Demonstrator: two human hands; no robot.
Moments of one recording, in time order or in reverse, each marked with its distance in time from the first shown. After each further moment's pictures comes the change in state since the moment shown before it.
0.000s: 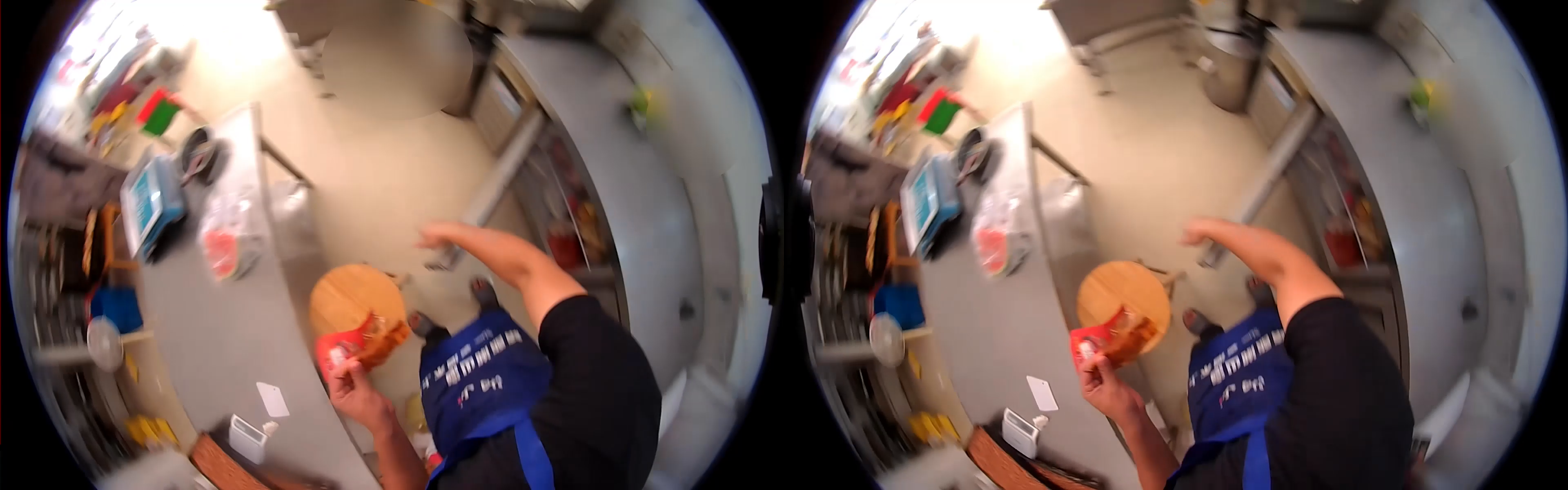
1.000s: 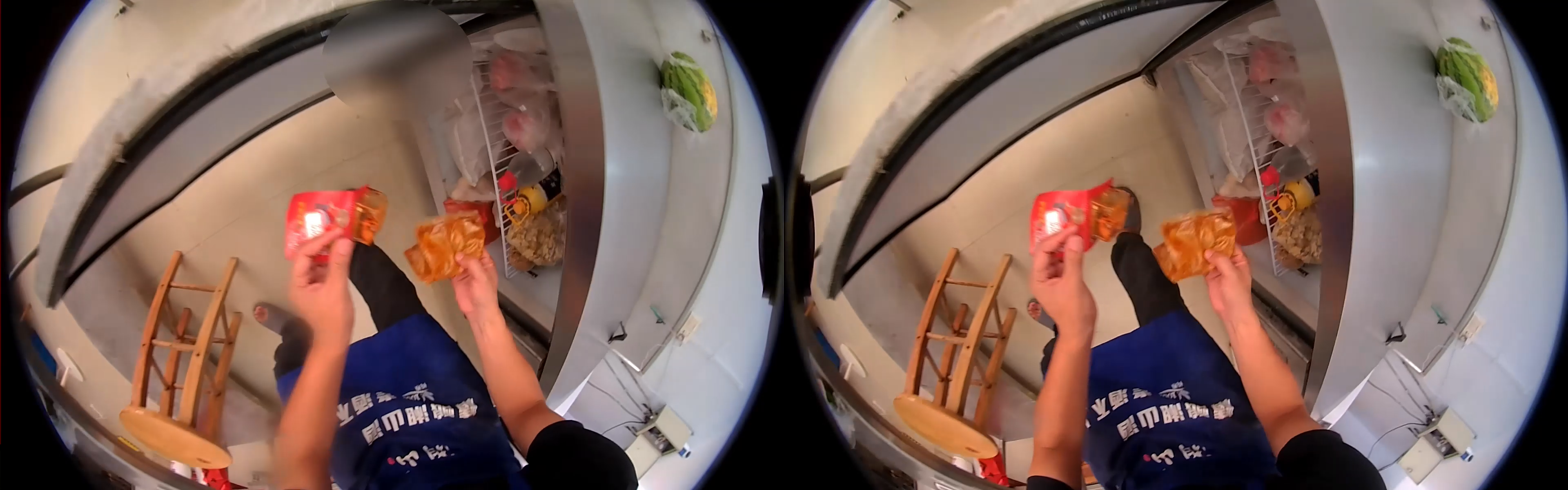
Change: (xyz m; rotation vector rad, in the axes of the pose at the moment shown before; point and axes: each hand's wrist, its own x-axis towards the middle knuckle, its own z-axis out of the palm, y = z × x) left_hand -0.052 -0.416 0.417 0.227 -0.512 -0.505; right_hand -0.175 0.343 0.180 2.243 1.202 0.340
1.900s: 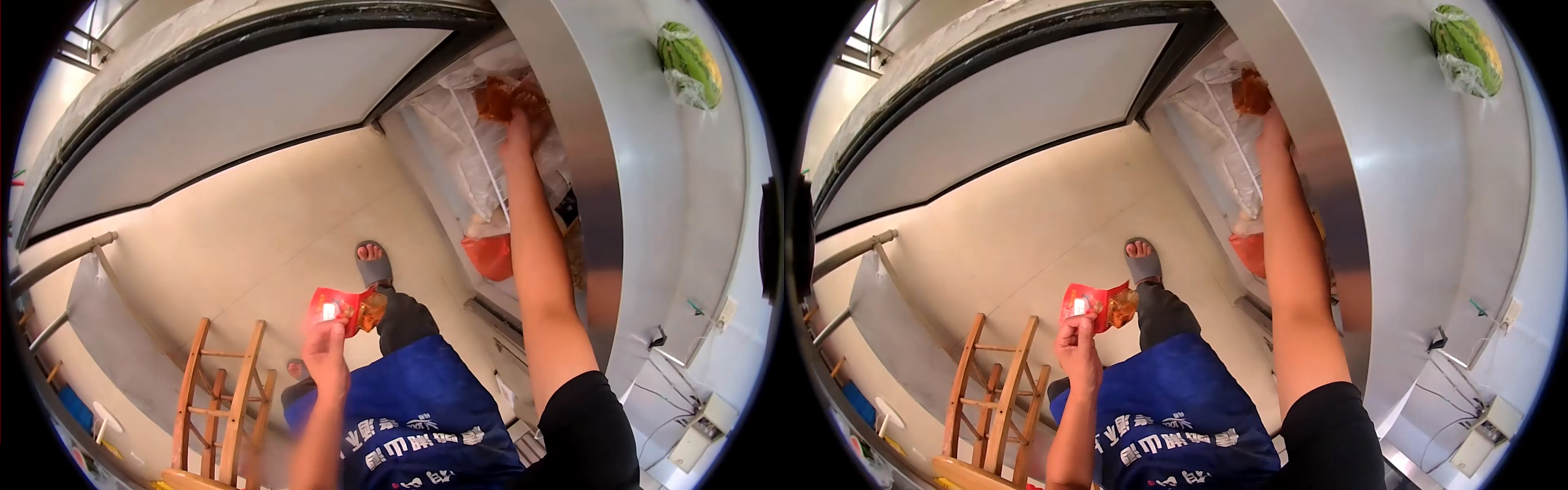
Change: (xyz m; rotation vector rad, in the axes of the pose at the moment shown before) left_hand 0.027 -0.089 -0.046 -0.025 -0.180 -0.153; right_hand 0.357 -0.131 0.029 -0.076 0.348 -0.696
